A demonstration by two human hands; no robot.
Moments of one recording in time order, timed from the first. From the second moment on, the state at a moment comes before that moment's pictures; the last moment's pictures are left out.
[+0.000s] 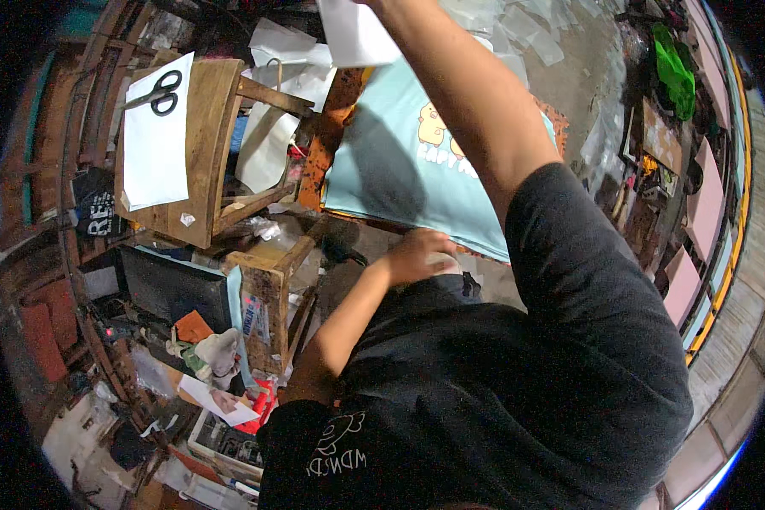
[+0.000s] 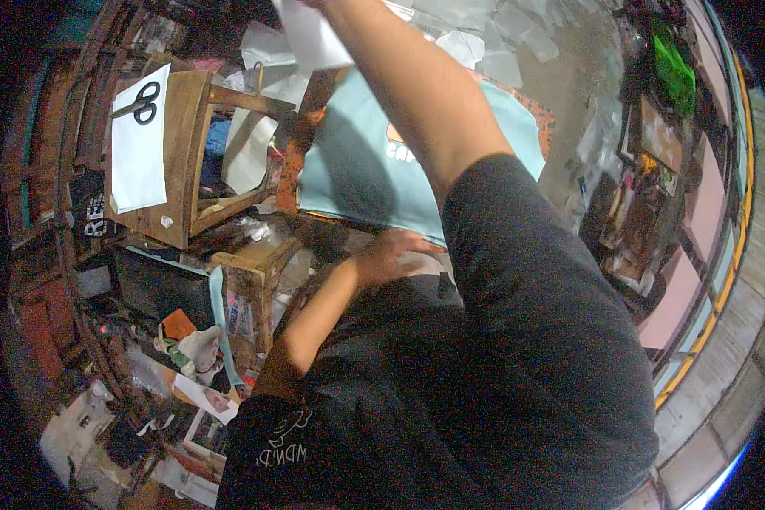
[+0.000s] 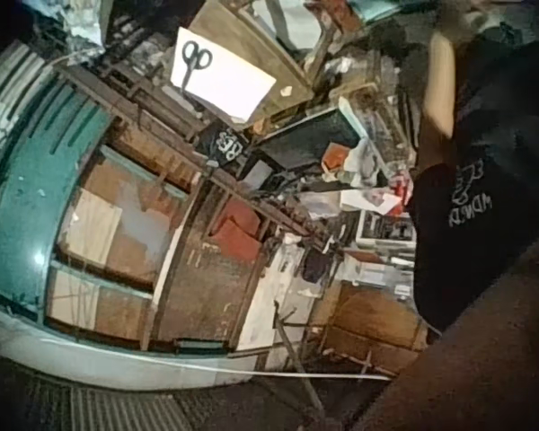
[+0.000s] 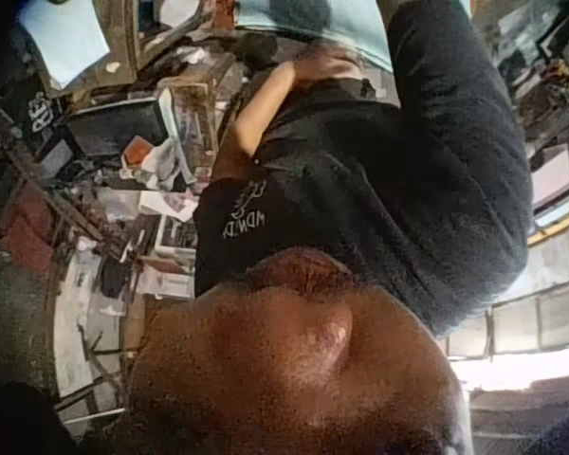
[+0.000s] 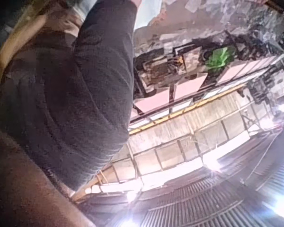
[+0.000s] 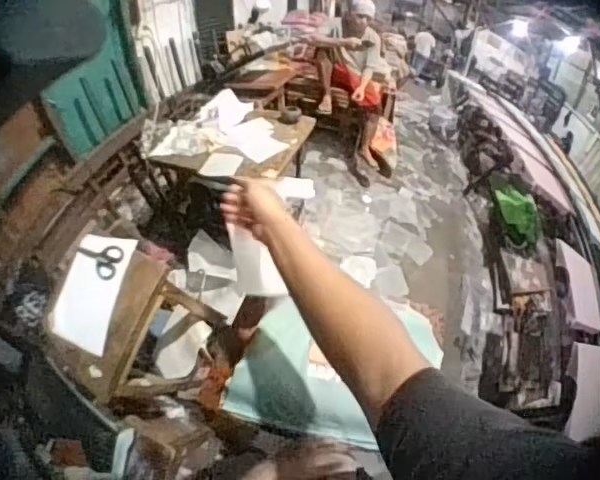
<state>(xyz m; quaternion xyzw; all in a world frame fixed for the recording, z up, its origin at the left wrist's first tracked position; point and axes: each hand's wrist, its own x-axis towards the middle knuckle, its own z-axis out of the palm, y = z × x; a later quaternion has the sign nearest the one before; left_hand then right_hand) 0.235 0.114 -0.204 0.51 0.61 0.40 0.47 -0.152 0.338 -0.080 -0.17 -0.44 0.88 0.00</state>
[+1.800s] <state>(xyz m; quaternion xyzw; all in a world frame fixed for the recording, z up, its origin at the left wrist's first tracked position) 0.210 -0.390 -0.054 -0.13 0.91 0.33 -0.21 0.232 0.394 -0.193 -0.12 -0.98 0.15 0.02</state>
